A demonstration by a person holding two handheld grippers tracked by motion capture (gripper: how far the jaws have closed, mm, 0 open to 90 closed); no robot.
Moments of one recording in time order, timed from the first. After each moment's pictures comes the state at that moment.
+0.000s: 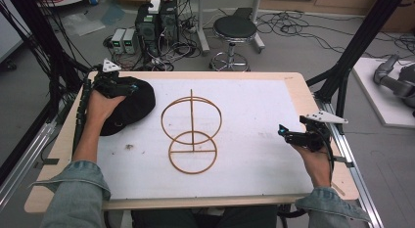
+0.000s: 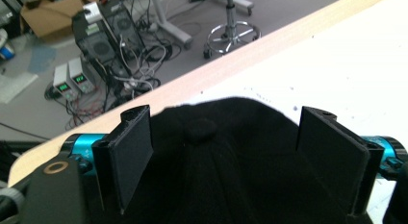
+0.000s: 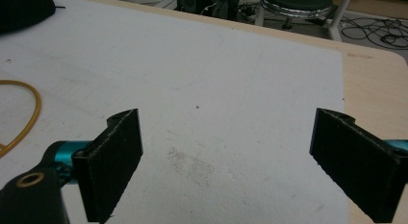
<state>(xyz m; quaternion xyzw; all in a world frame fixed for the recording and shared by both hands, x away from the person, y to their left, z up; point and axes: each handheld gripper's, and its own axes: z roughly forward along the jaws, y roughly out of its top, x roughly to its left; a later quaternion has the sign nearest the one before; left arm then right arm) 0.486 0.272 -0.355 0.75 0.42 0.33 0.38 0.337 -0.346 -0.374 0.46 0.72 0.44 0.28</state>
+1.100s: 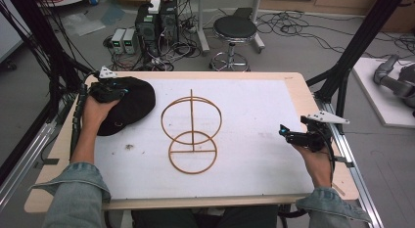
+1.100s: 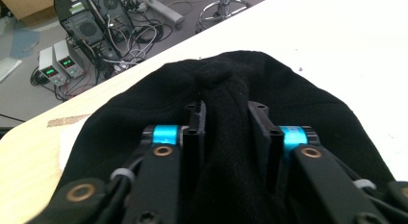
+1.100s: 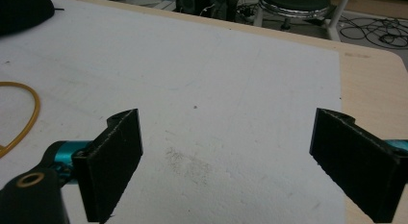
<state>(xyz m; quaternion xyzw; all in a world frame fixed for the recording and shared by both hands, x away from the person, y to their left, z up) 0.482 0.291 -0.376 0.78 0.42 0.31 0.36 0.336 -0.348 -0.374 0.47 0.72 0.44 0.28</state>
